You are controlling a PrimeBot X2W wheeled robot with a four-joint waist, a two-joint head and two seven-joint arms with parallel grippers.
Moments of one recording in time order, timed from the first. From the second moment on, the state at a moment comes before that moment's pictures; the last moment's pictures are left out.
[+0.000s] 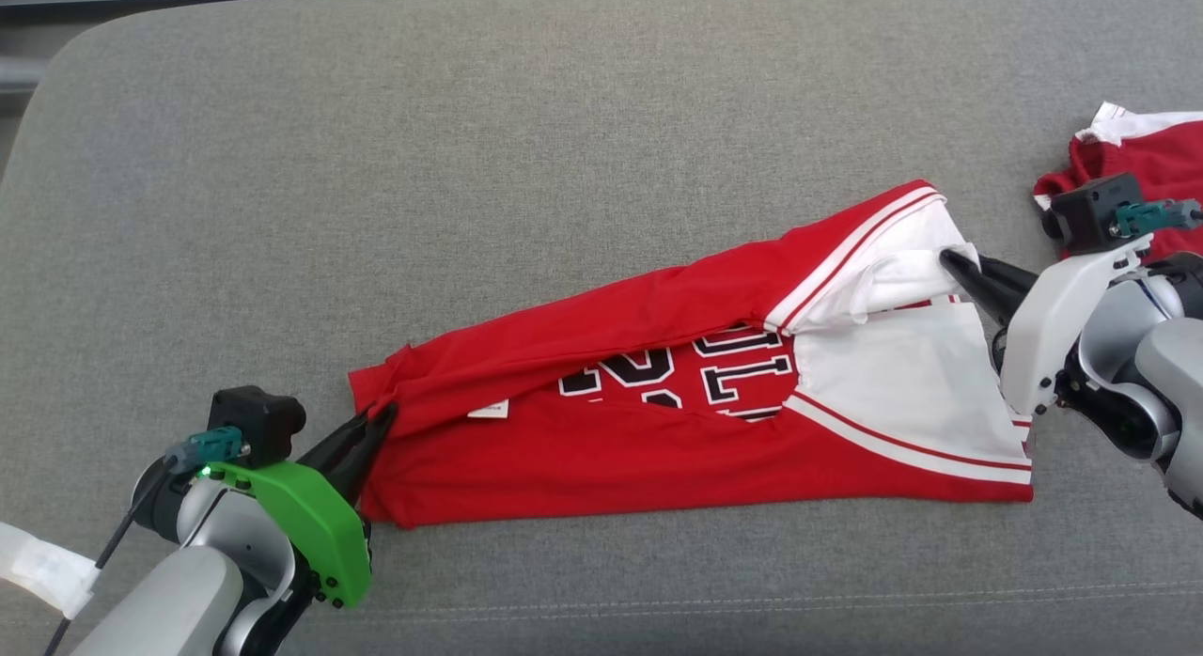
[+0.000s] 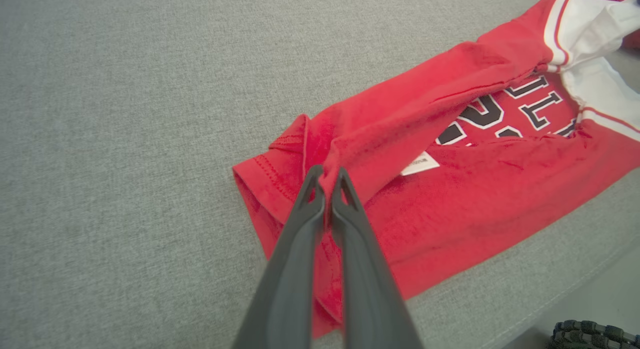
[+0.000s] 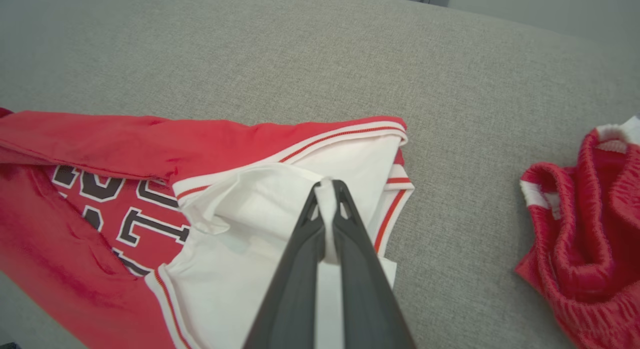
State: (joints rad) left arm -0.36 0.55 -0.67 0.22 -0.80 -0.06 0.06; right arm -0.80 -0.74 0.99 0.45 1.05 0.13 0.03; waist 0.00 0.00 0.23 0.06
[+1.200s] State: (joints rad) left arm -0.17 0.52 -0.69 0.19 -0.76 0.04 -0.14; right arm -0.74 -0.88 1.25 0.43 1.15 0.13 -0.13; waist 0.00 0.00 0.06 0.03
